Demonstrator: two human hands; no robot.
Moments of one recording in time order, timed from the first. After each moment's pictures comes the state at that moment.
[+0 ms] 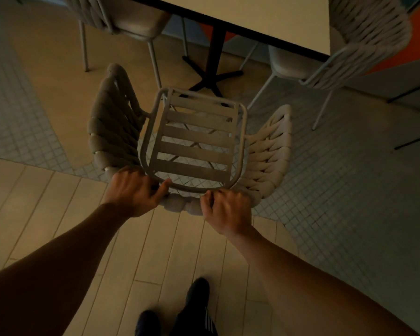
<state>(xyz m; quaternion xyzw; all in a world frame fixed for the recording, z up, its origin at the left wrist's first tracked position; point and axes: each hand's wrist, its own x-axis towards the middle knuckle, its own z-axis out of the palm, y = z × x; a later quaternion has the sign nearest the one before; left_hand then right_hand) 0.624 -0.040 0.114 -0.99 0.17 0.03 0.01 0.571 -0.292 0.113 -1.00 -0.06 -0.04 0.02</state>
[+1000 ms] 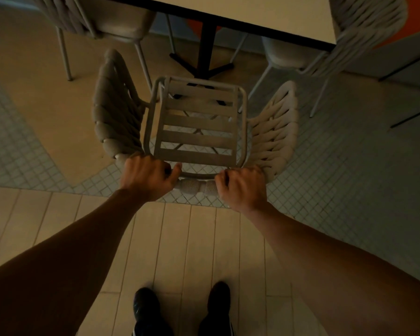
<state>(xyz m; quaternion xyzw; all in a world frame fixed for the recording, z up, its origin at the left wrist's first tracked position) 0.710 -0.025 0.142 -0.97 0.24 0.01 -0.02 0.654 -0.277 0.108 -0.99 -0.09 -0.09 -0.02</state>
